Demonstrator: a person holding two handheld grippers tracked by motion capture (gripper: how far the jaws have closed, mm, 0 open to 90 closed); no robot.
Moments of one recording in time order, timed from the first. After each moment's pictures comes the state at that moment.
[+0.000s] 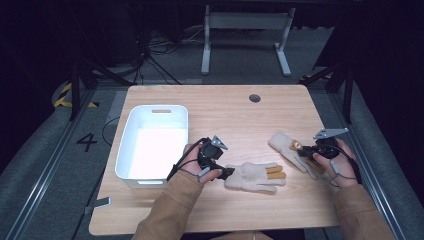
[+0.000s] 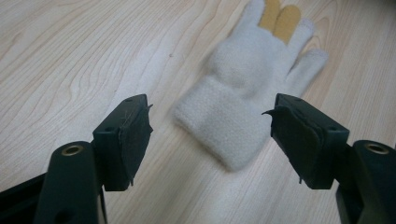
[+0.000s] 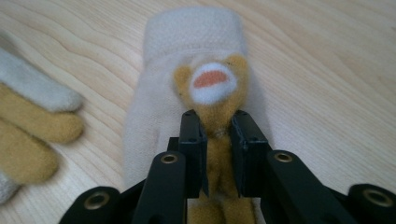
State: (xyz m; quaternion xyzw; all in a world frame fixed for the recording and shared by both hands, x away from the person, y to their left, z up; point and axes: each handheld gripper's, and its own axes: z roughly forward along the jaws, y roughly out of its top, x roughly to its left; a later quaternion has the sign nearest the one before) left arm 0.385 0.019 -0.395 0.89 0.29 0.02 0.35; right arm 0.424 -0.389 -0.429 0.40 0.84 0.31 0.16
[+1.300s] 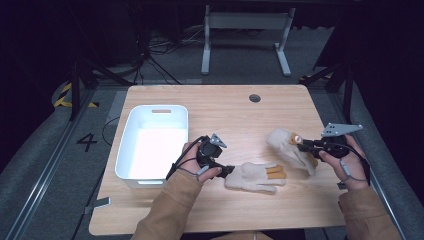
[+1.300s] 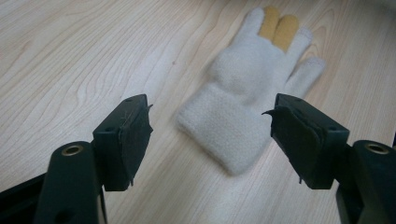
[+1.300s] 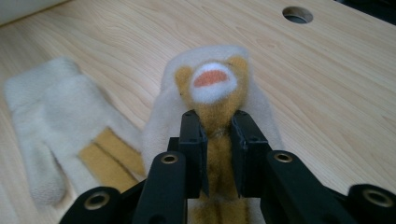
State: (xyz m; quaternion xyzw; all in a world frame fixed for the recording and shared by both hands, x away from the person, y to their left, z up) left arm 0.387 0.022 -0.390 0.88 0.29 0.03 0.36; right arm 0.399 -0.372 -0.376 0.33 0.84 0.38 0.18
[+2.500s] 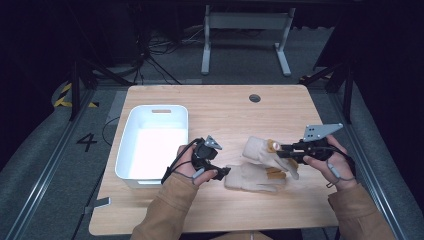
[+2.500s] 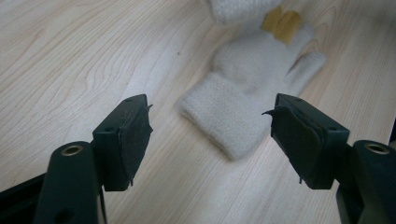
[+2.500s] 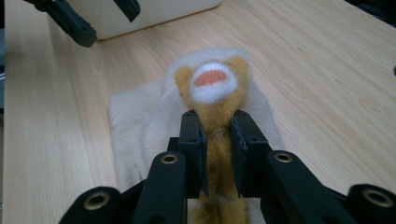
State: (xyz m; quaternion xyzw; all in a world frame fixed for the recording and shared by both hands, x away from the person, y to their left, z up) left arm 0.378 0.033 -0.389 0.88 0.31 0.03 0.36; right arm 0.391 -0.313 -0.362 0.21 0.88 0.42 0.11
